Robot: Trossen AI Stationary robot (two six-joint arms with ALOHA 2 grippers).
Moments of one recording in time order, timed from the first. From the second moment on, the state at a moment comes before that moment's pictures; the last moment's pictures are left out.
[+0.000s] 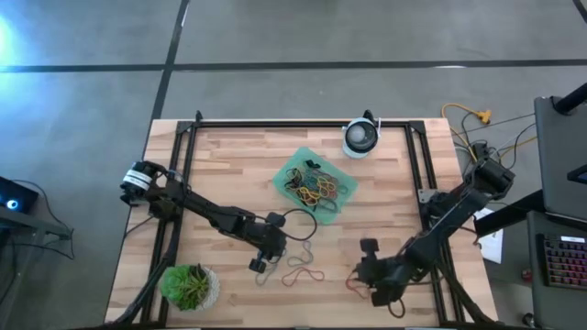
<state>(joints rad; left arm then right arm) -0.31 1.72 0.88 -0.02 0.03 0.03 0.81 1.57 0.82 -0.28 0.38 0.62</state>
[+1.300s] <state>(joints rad) -0.32 1.80 0.94 -0.11 -0.07 -0.23 0.82 1.57 0.77 -0.17 0.39 0.63</state>
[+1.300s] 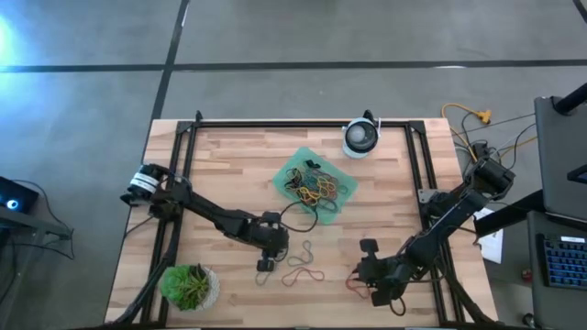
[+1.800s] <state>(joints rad) -0.31 1.83 0.99 -0.27 -0.07 -0.39 0.82 1.57 0.77 -0.17 0.39 0.63</state>
